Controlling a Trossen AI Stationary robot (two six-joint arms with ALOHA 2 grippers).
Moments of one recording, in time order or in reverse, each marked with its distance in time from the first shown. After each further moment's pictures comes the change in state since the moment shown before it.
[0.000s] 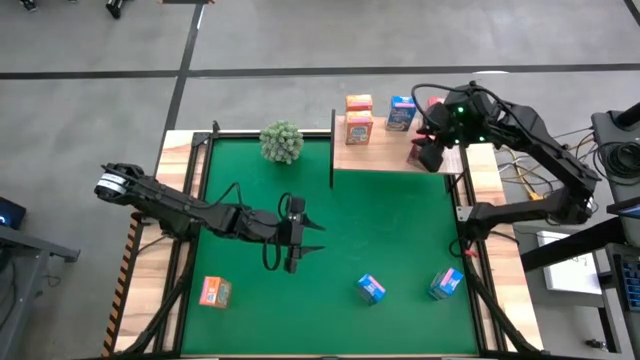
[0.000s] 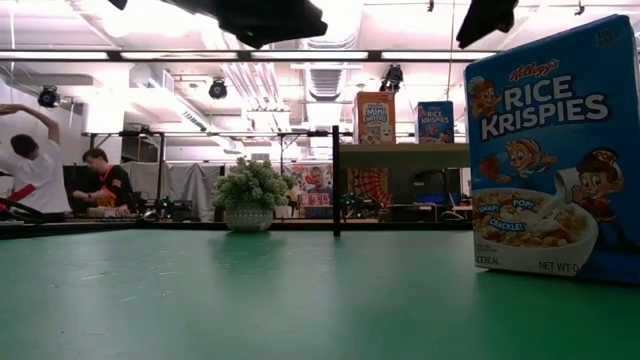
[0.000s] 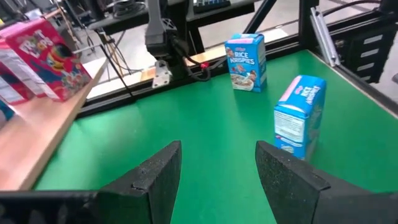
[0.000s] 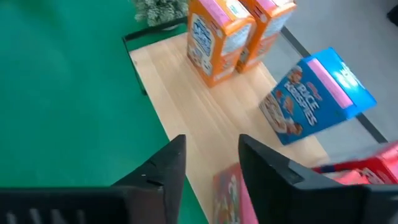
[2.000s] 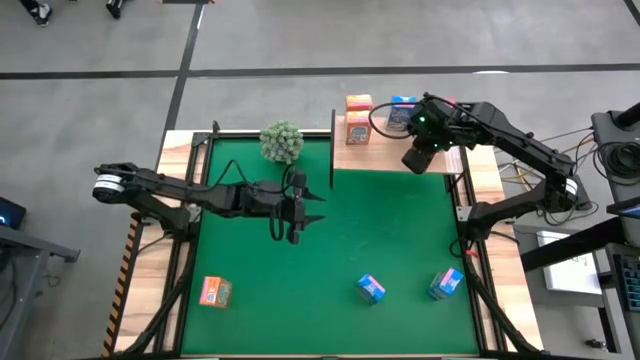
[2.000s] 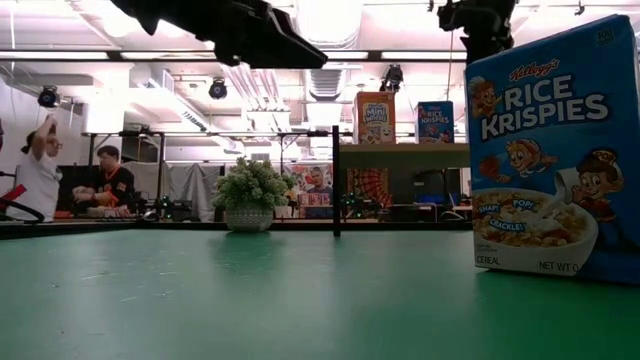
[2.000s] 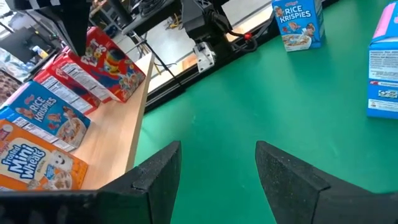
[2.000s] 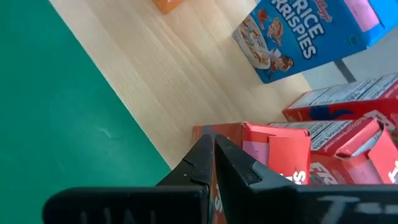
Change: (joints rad) left arm 0.214 -0.030 -0.001 -0.044 0.089 0.329; right arm 0.044 0.166 0.000 -0.165 0.233 0.137
